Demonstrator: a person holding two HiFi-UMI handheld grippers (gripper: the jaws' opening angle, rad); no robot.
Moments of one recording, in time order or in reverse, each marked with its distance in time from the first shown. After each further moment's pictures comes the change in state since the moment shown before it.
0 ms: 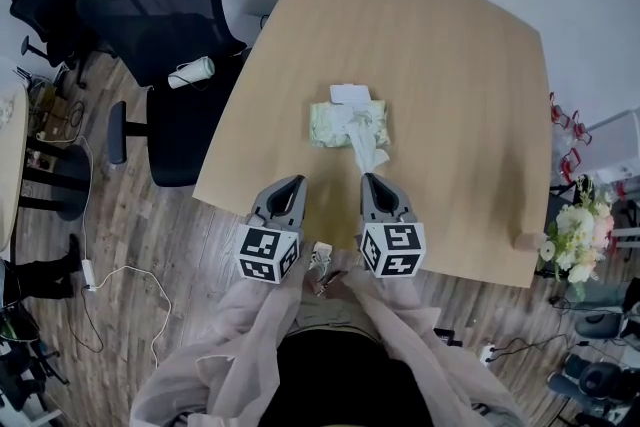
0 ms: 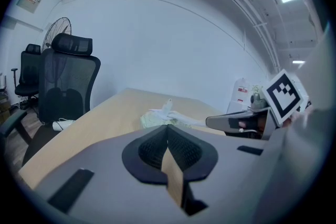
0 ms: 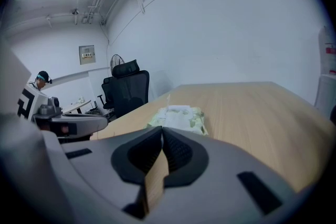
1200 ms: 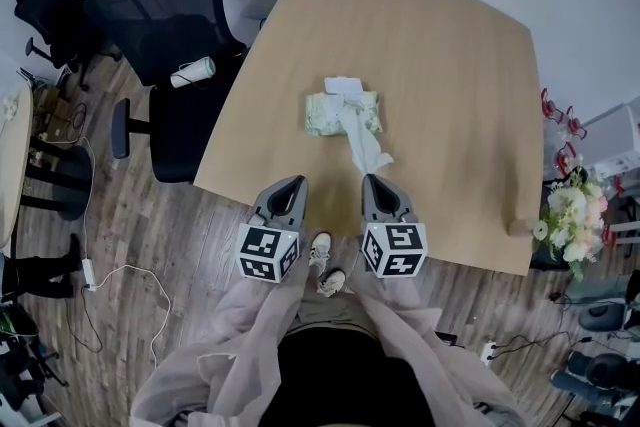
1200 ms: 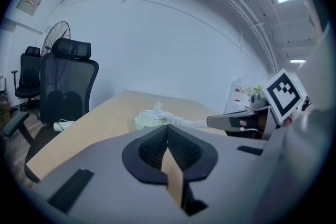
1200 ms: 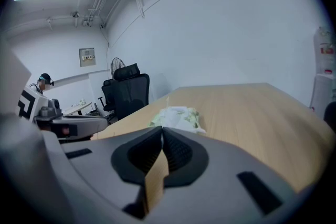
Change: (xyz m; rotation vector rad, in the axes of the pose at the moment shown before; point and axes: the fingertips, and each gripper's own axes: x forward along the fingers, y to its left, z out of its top) left arm -0.034 -0.034 0.002 0.015 -0.014 -0.011; right arm -0.051 0.005 -0.001 0.011 -0.021 -0.011
